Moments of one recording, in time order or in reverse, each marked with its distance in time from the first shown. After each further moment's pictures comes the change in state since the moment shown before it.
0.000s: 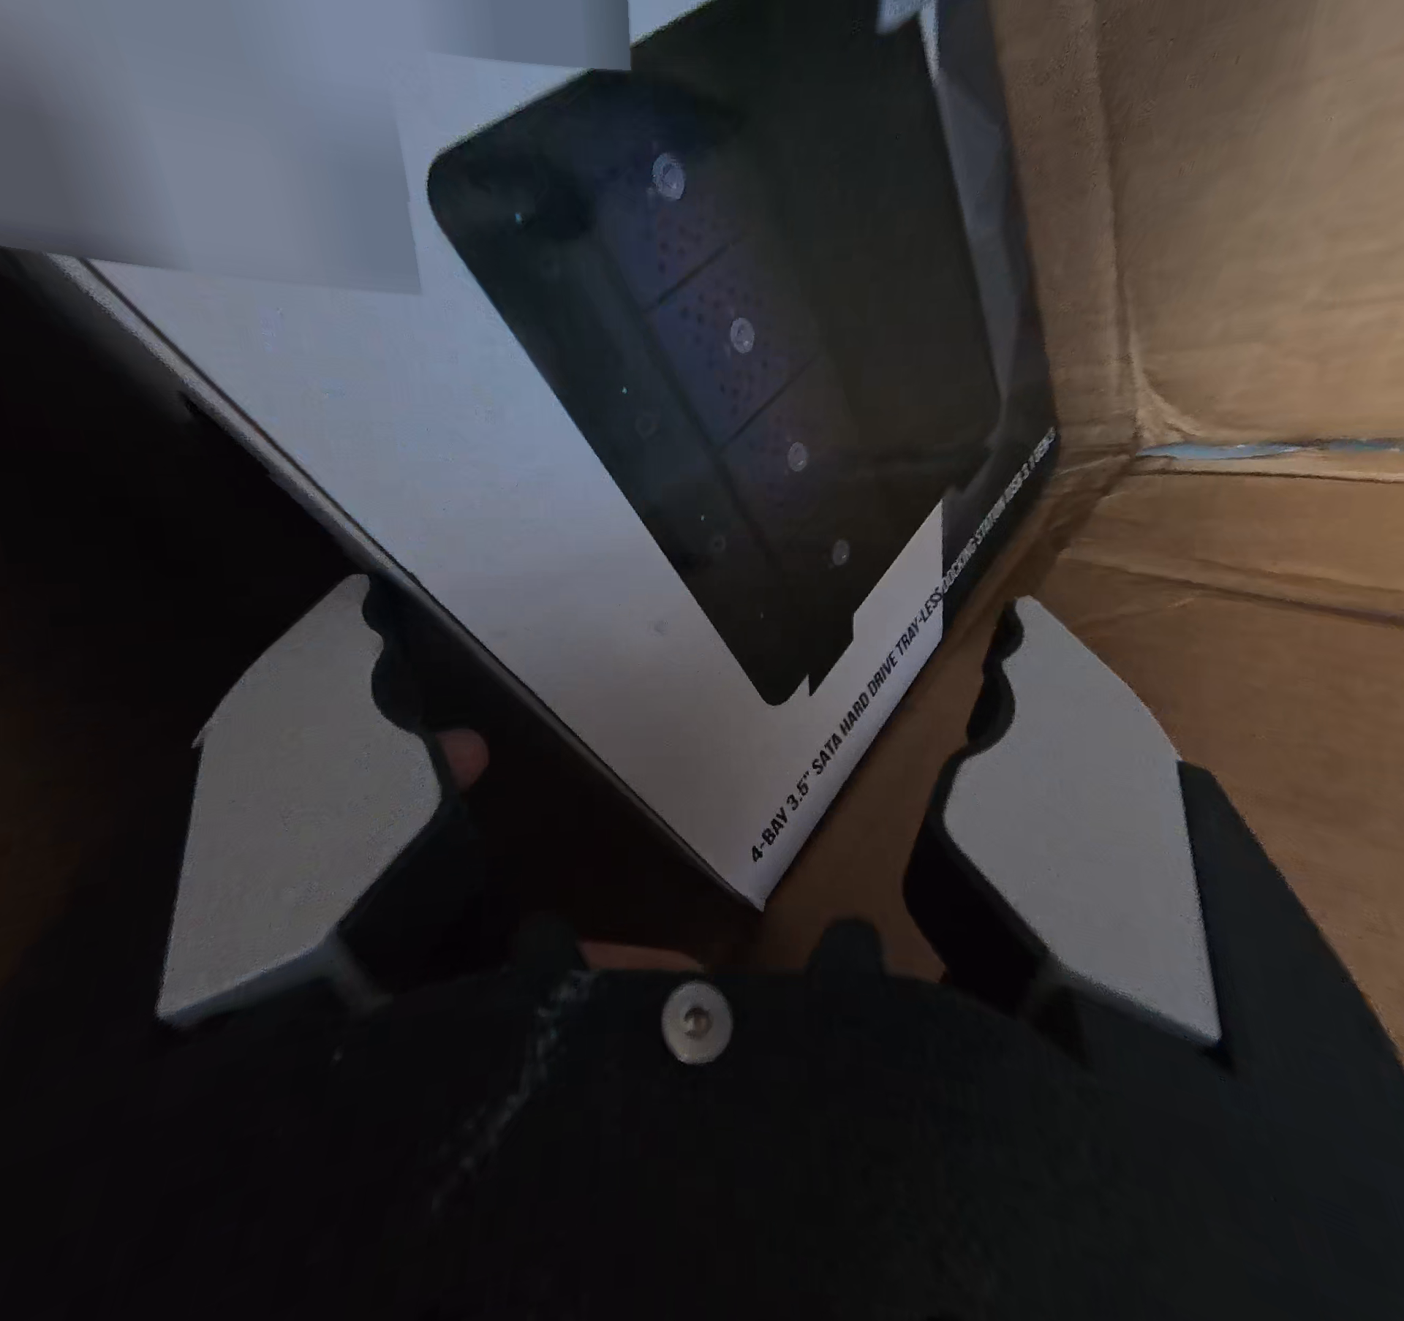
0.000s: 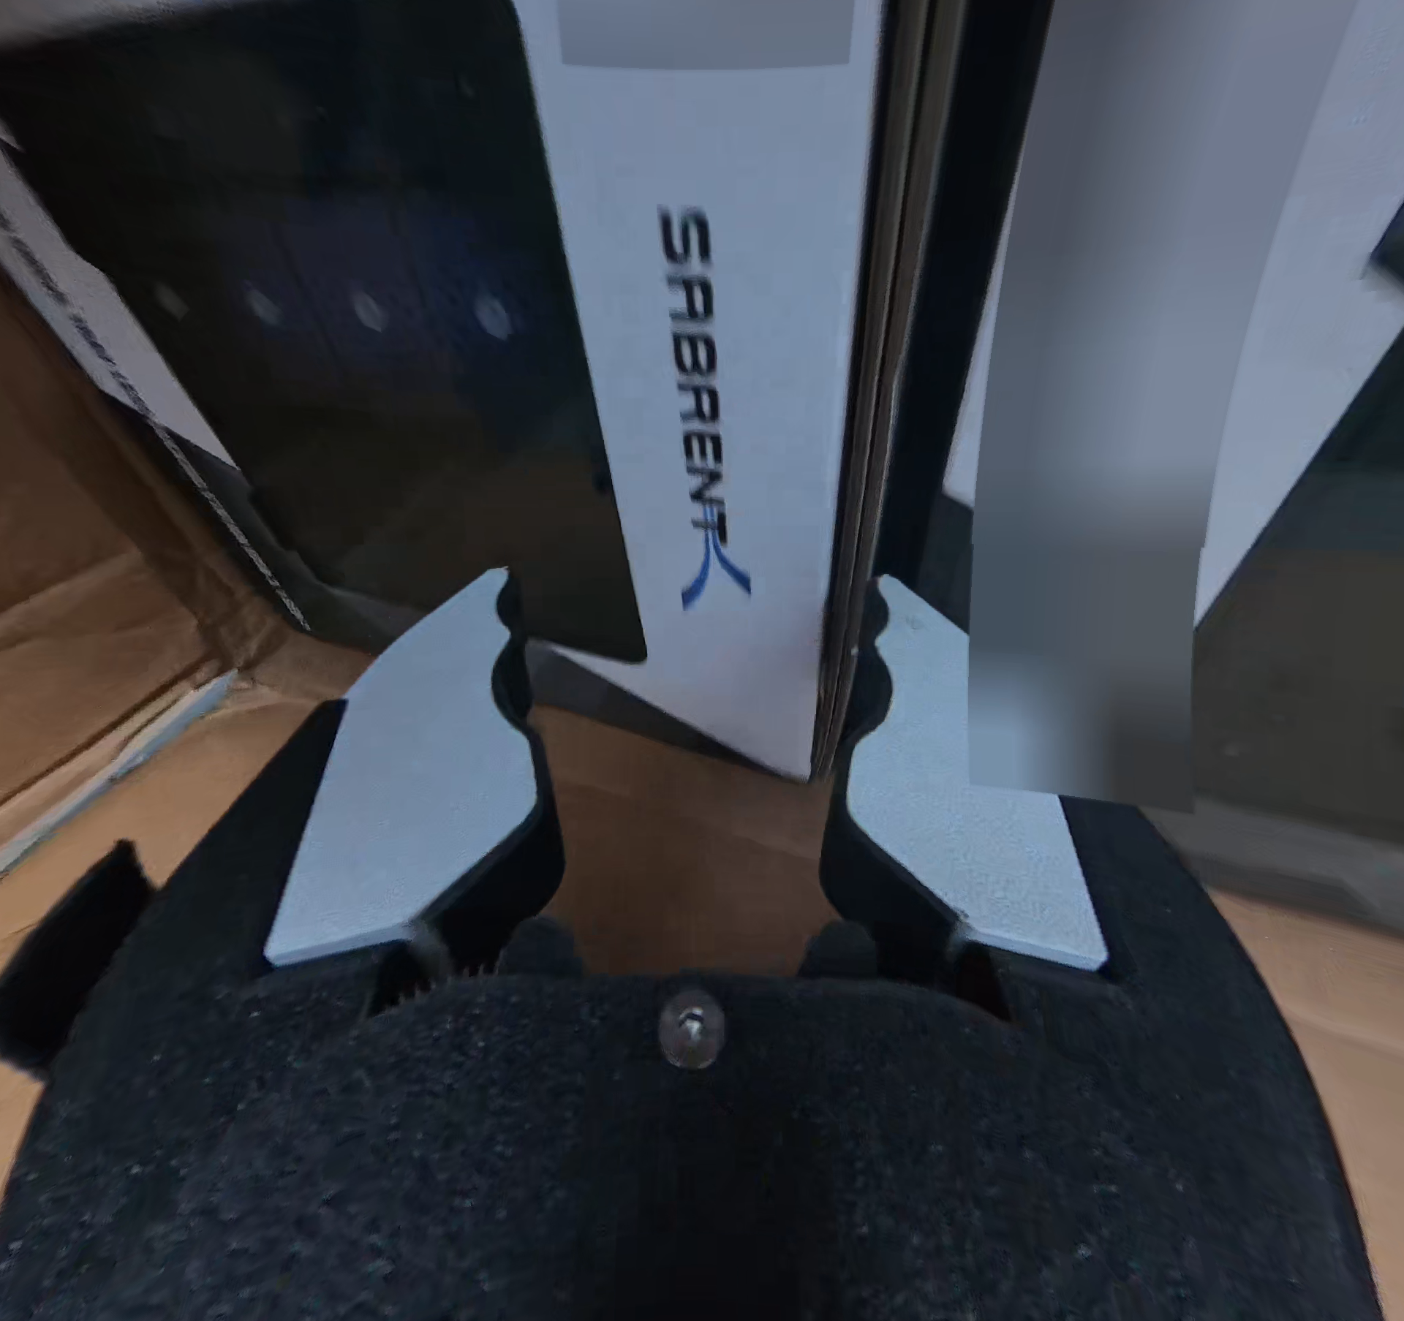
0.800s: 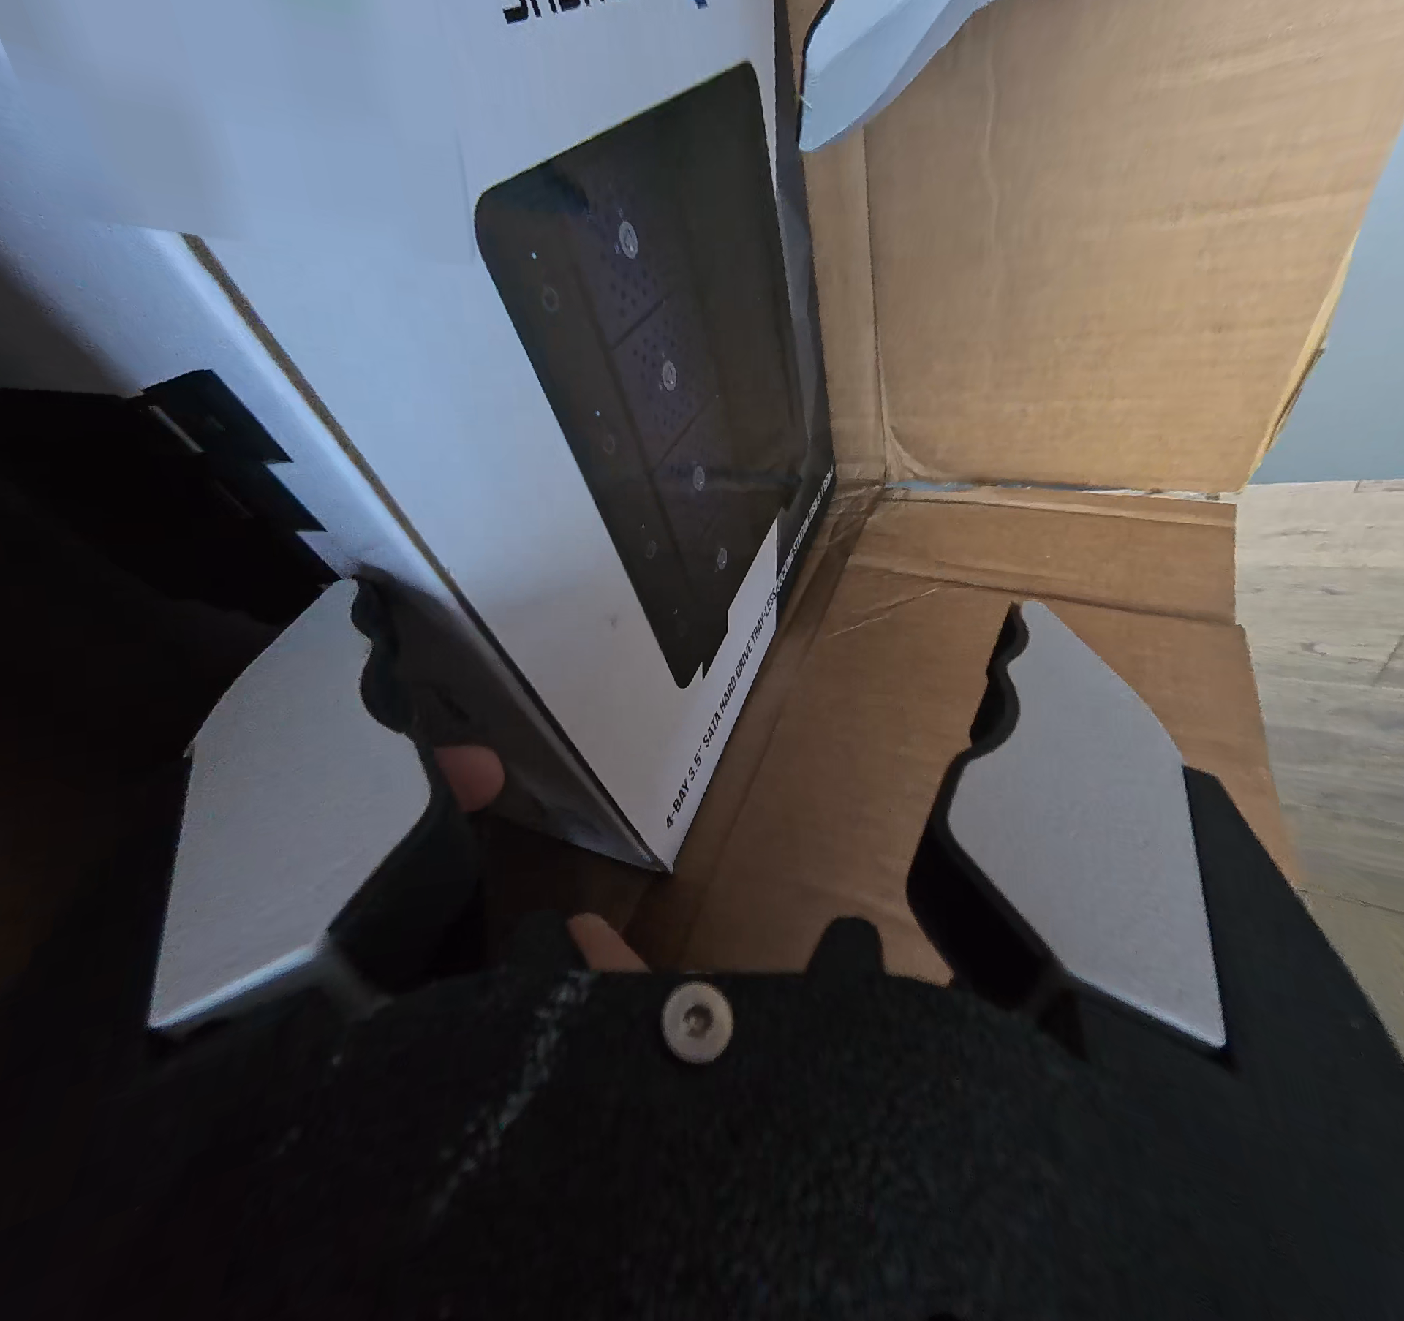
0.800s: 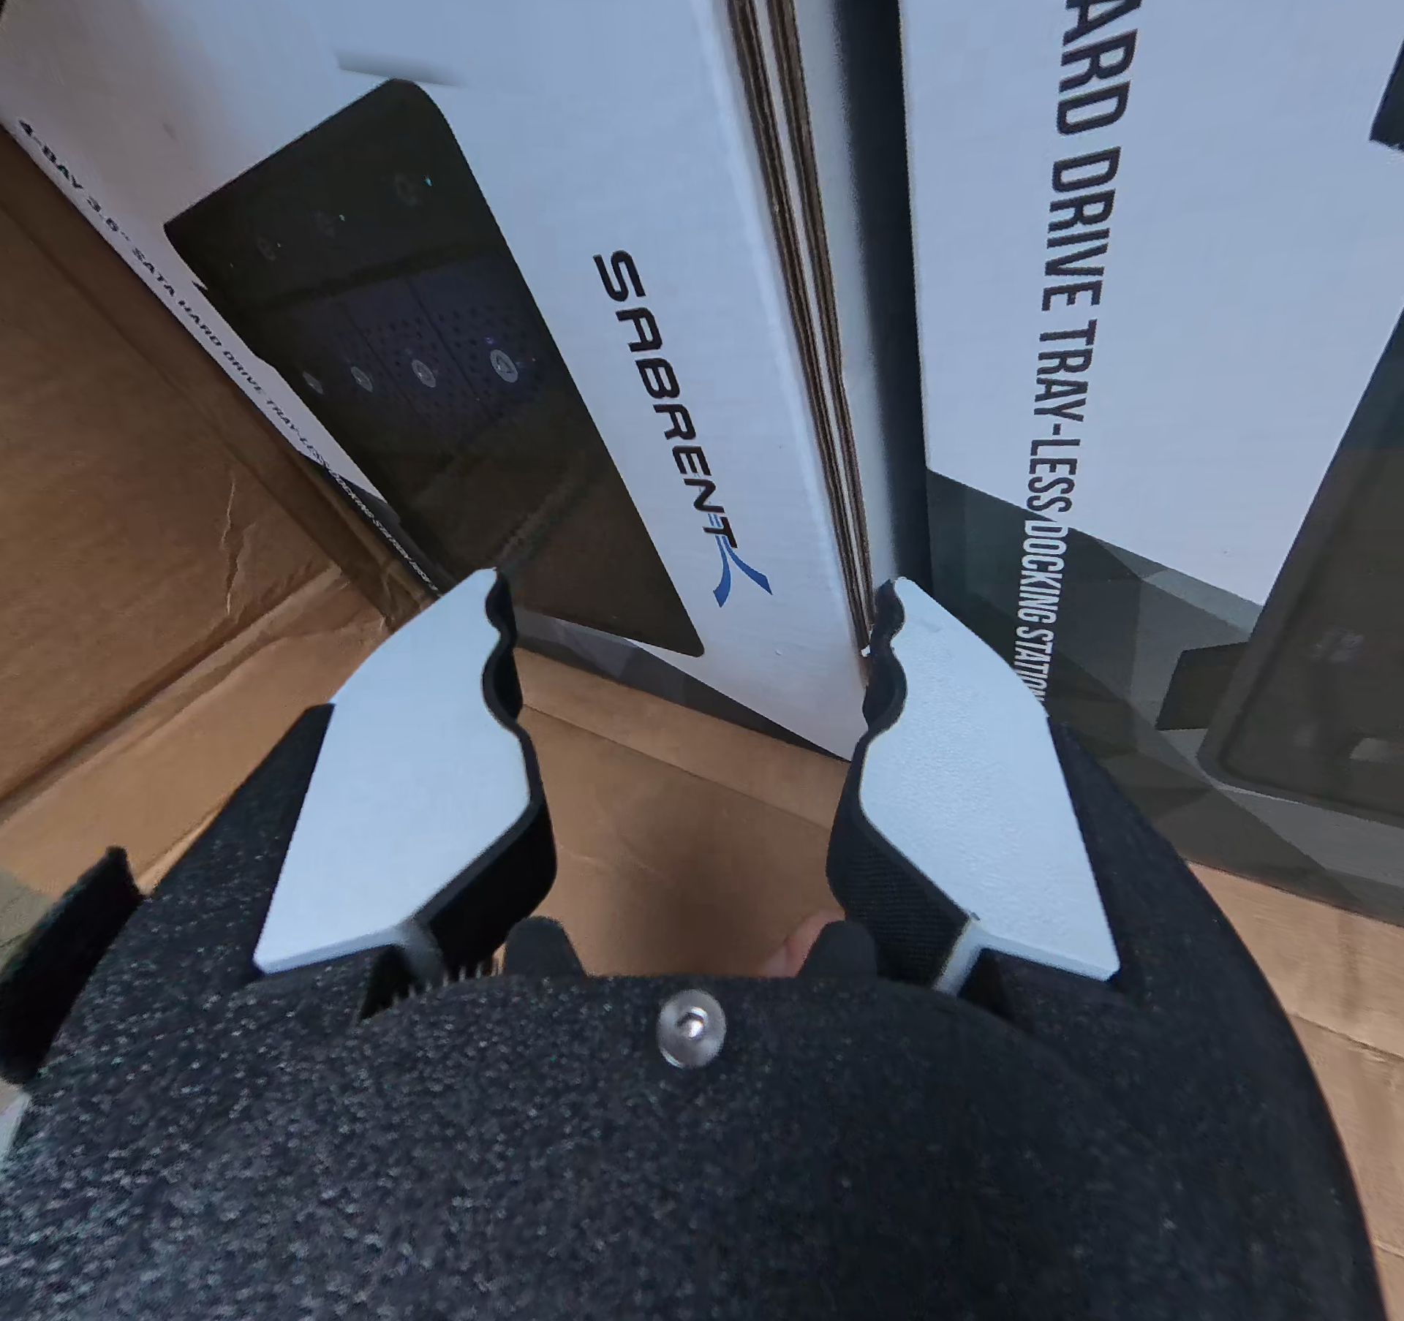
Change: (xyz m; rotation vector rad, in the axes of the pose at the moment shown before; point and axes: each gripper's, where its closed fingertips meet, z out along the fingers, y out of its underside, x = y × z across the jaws) left arm 0.012 -0.012 -0.025 0.038 0.367 -0.175; right arm -0.007 -0.003 -0.003 -0.063 -0.208 0.216
